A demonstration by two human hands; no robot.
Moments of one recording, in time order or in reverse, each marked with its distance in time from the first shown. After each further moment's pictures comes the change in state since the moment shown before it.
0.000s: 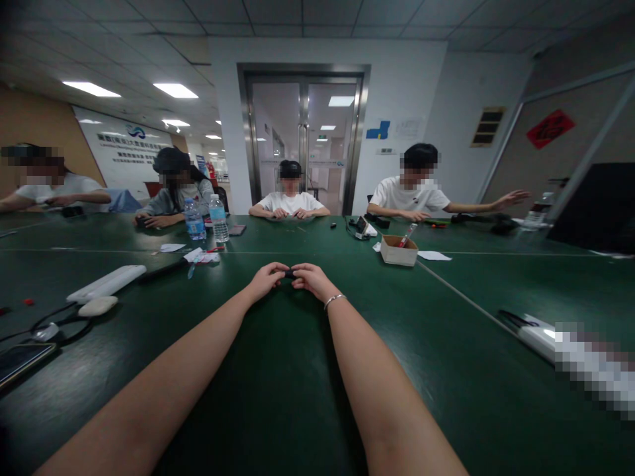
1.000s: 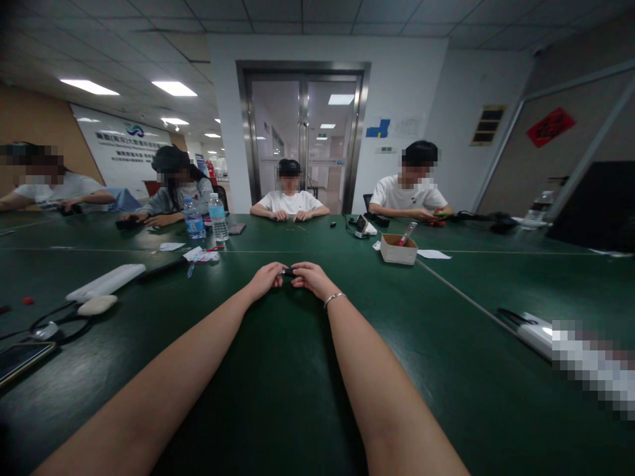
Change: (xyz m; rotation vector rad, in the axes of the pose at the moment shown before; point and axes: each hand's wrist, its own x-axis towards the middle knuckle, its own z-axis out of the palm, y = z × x) left_hand 0.002 -0.001 0.001 -0.083 -0.085 -0.010; right_hand 0.001 0.001 -0.001 0.016 -0.016 -0.006
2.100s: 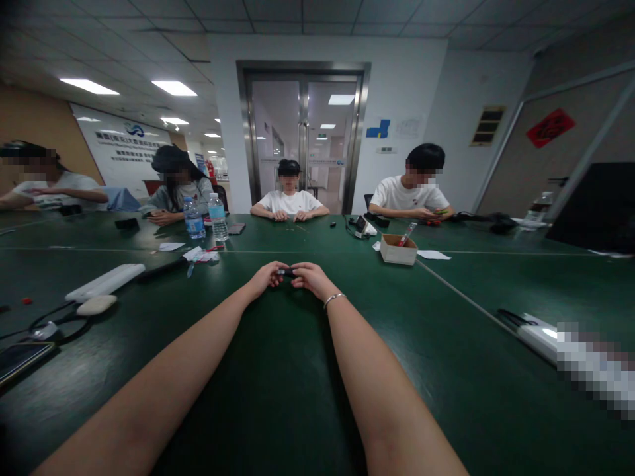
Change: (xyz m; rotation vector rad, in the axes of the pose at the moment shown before) left_hand -0.001 0.012 -0.001 -0.065 0.003 -0.129; right_hand -0.001 -0.001 0.000 -0.001 0.011 -0.005
